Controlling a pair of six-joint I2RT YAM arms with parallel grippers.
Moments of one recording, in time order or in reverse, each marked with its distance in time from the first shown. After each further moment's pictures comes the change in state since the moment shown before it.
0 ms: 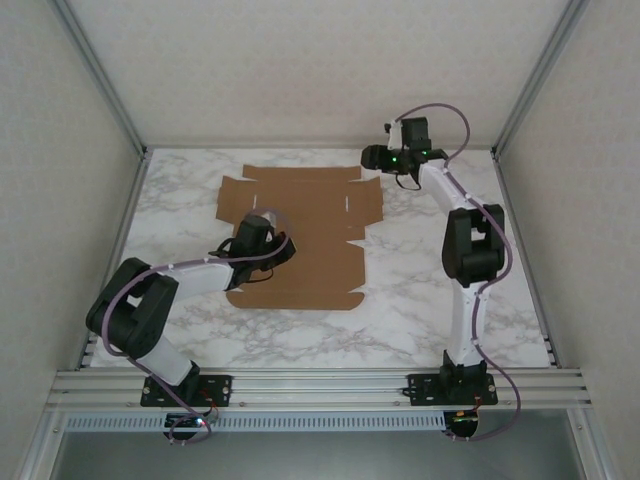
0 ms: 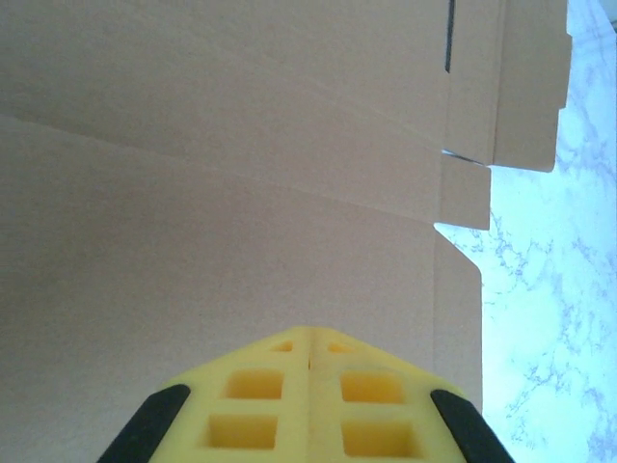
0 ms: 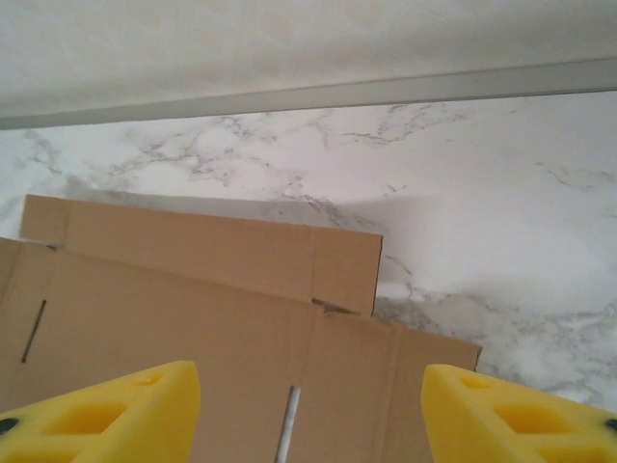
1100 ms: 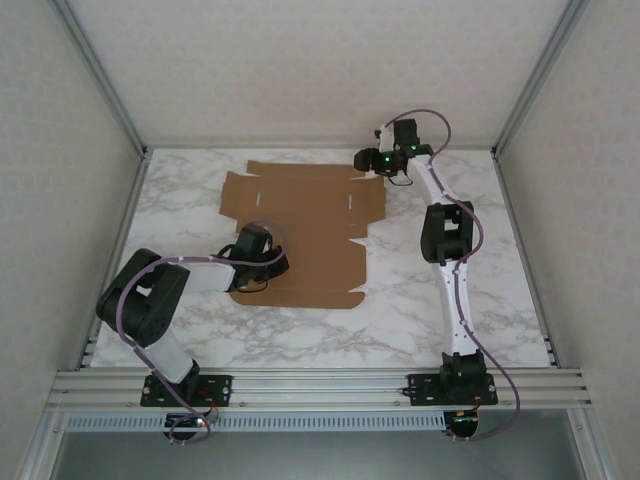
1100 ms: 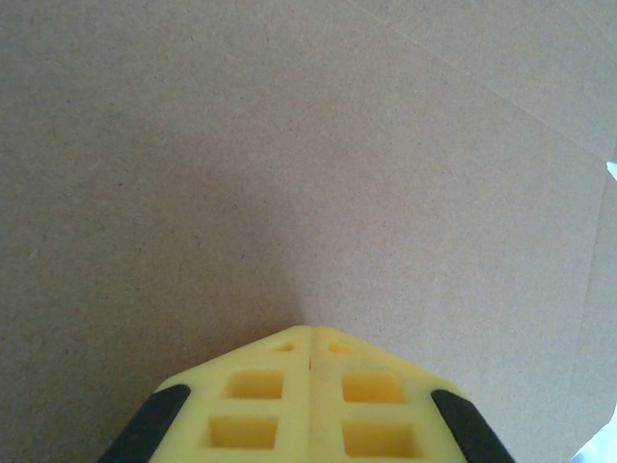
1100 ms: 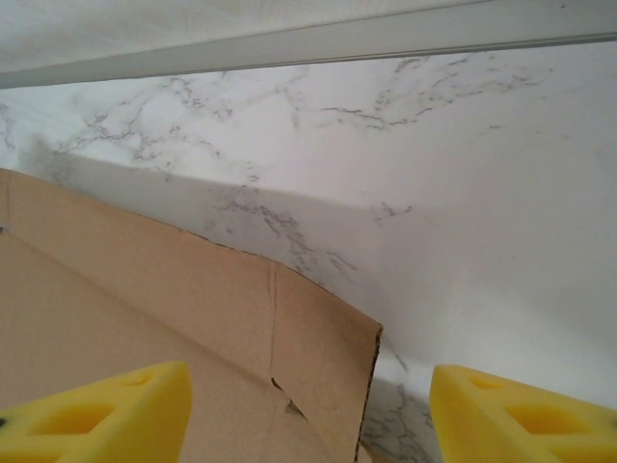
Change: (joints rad) left arm 0.026 0.095 -0.040 -0.043 0.022 0.058; right arm -0.034 0.478 0.578 -0.224 -0.169 -0.032
